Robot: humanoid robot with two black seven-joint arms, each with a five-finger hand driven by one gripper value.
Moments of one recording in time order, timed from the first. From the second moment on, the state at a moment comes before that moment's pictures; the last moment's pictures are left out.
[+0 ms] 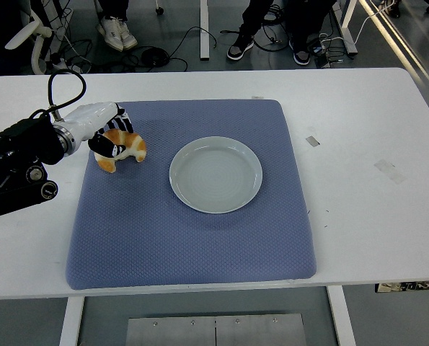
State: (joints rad) left arm -1.19 0.58 0.12 -1.29 1.15 0.33 0.31; right arm -0.09 0.00 0.00 0.16 -0.12 -0.06 0.21
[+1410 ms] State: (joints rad) left arm -0.91 0.63 -0.56 -1.26 0.72 0.33 -0.02; right arm -0.09 0.00 0.00 0.16 -0.12 -0.06 0.21
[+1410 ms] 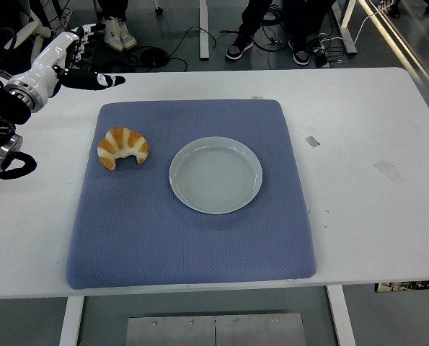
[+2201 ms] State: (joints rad) left arm -0.73 0.65 -0.80 -1.24 0.64 0.32 -0.12; right arm -0.09 0.00 -0.01 0.16 -0.12 -0.06 0.21
